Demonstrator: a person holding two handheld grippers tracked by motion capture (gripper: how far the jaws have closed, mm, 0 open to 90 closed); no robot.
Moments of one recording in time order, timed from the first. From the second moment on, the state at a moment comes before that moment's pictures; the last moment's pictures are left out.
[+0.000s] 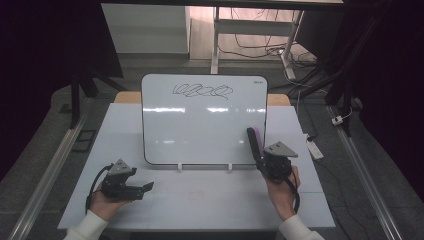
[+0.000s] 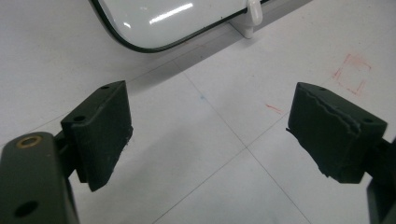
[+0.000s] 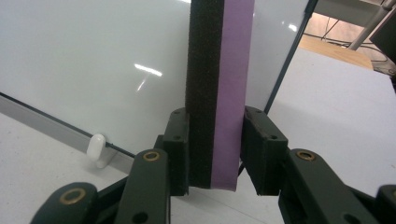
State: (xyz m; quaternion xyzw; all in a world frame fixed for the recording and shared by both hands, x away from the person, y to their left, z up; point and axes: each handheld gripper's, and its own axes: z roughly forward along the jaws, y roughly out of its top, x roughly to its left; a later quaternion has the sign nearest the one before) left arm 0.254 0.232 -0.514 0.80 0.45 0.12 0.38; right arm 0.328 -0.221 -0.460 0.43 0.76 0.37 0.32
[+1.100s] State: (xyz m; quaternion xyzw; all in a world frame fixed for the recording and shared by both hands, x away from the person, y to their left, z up) left arm 0.267 0.193 -0.478 0.79 0.41 0.11 0.43; right arm 0.293 -0.173 -0.466 0.32 0.79 0.43 0.30
